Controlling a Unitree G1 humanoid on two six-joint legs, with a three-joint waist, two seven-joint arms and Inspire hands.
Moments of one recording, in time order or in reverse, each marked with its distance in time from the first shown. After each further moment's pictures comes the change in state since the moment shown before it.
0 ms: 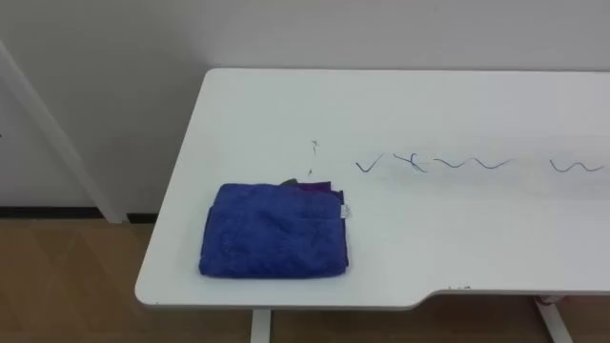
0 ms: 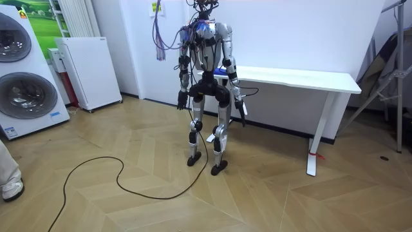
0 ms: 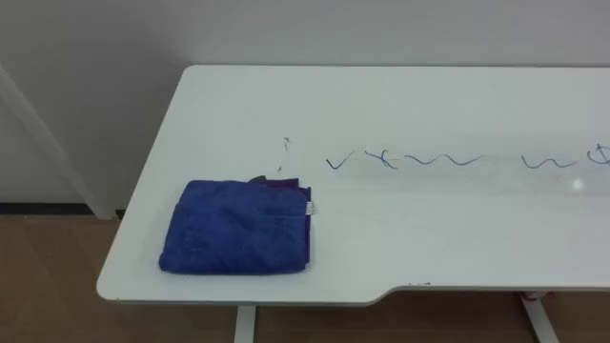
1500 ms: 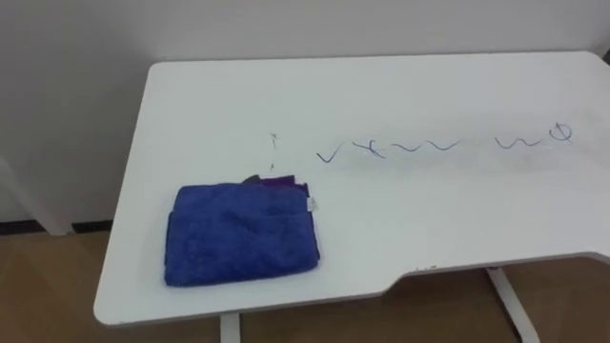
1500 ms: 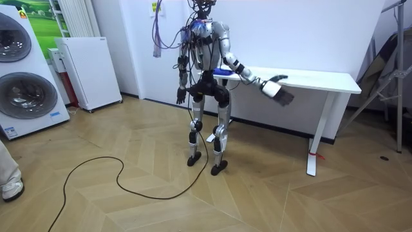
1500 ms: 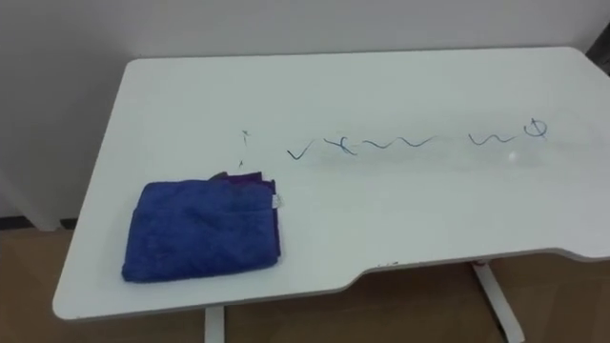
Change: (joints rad) left arm 0.081 0.058 0.213 -0.131 -0.013 -0.105 0.076; right arm -0.025 -0.096 -0.549 -0.572 0.443 -0.160 -0.650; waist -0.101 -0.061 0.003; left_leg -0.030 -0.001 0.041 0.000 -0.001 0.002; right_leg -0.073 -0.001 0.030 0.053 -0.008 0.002
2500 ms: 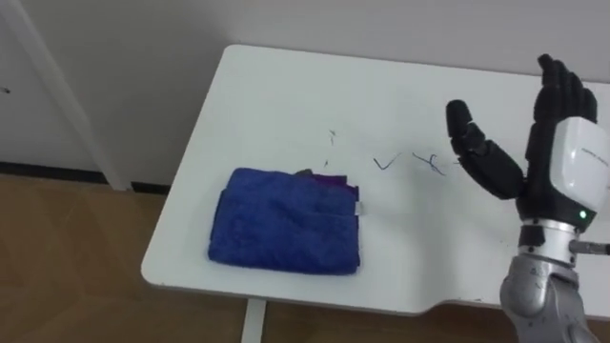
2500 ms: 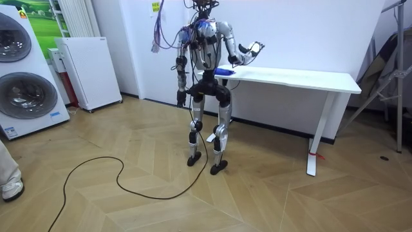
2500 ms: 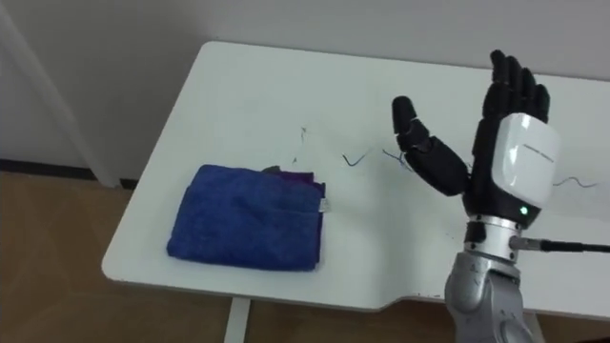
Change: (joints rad) left arm -0.006 0.018 -0.179 -0.024 0.005 -0.055 -0.031; right arm -0.094 -0.009 0.501 -0.562 -0.838 -0.119 0.079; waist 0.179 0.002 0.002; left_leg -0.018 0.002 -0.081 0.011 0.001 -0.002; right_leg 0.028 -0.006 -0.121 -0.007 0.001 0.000
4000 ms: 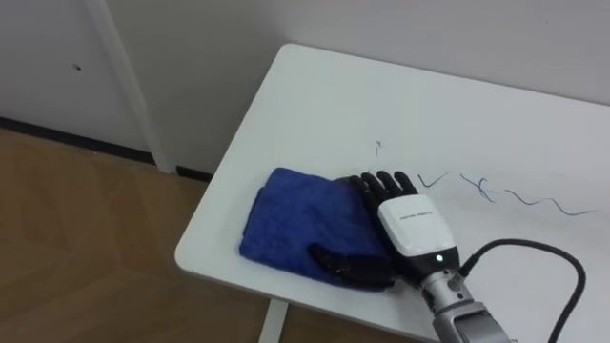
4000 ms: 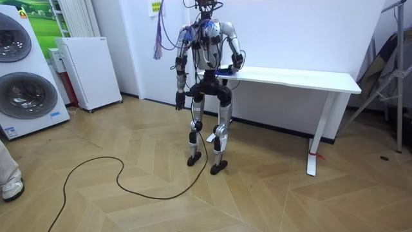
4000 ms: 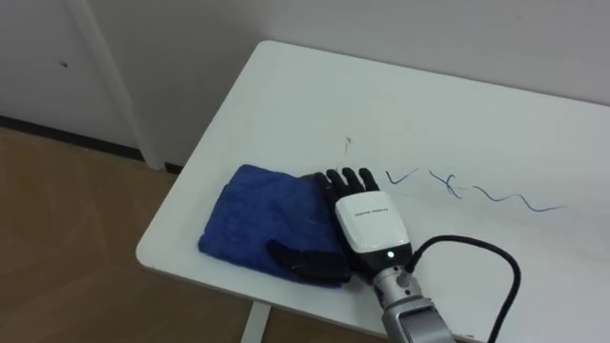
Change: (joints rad) left arm -0.005 0.038 -0.154 0.019 0.040 0.021 -0.065; right arm 0.030 -0.054 0.397 0.163 -0.365 0.045 0.213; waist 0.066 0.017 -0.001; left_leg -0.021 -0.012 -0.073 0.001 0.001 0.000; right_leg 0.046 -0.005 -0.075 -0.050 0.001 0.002
